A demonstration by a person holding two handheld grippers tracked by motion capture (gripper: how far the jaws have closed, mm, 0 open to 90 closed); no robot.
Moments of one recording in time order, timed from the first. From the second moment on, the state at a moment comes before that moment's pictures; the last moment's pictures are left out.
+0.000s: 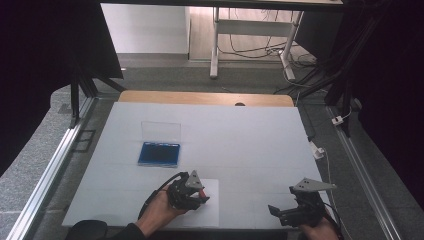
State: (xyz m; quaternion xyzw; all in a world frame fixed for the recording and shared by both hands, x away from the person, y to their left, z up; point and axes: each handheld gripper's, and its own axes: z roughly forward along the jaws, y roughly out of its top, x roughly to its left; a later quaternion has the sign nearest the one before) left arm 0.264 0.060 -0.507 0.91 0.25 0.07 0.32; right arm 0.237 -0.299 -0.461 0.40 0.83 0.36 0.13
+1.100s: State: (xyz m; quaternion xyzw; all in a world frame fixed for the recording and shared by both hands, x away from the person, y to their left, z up) left arm 0.275 0.087 -0.478 0.89 0.27 0.08 0.37; right arm 0.237 -0.299 -0.461 0.40 0.83 0.36 0.13
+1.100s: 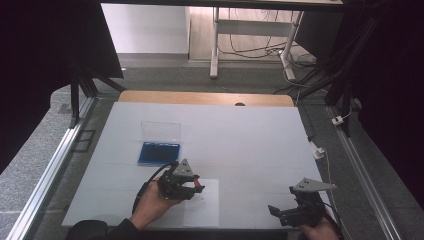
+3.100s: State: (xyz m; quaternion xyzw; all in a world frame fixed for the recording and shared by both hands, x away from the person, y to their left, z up) left arm 0.327 0.176 -0.466 0.83 0.40 0.14 0.35; right arm 0.237 -0.298 -0.461 0.40 0.83 0.36 0.12
